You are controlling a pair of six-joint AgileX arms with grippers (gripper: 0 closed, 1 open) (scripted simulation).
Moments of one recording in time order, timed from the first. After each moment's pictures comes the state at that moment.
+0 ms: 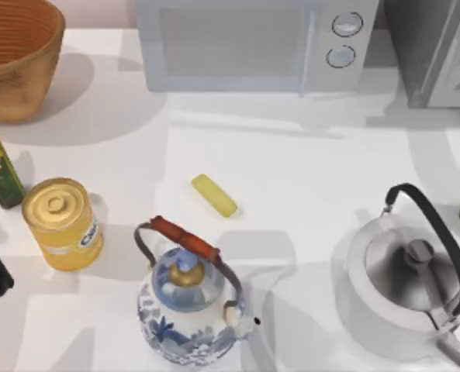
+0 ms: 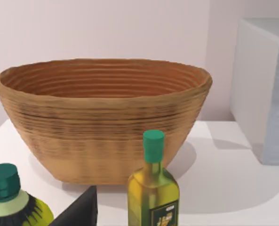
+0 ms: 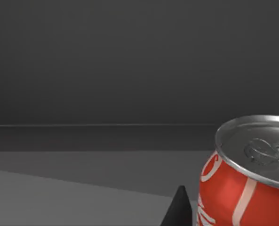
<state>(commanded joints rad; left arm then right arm) 0.00 0.00 0.00 0.00 0.00 0.00 0.24 1.17 1.70 -0.51 0.27 0.01</state>
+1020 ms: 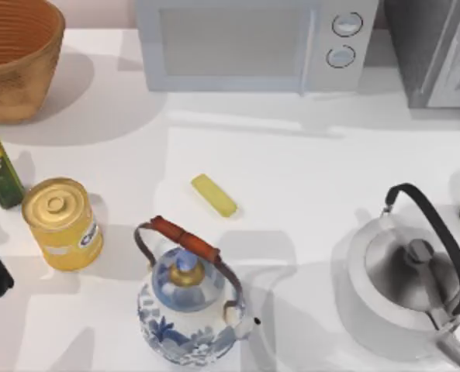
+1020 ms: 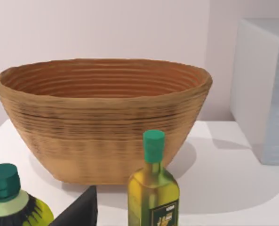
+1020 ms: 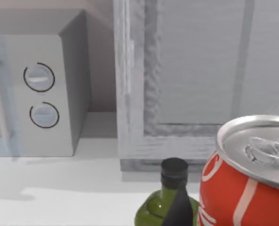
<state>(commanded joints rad) 0.00 0.00 0.00 0.00 0.00 0.00 0.02 0.10 0.10 -0.05 0.02 0.00</state>
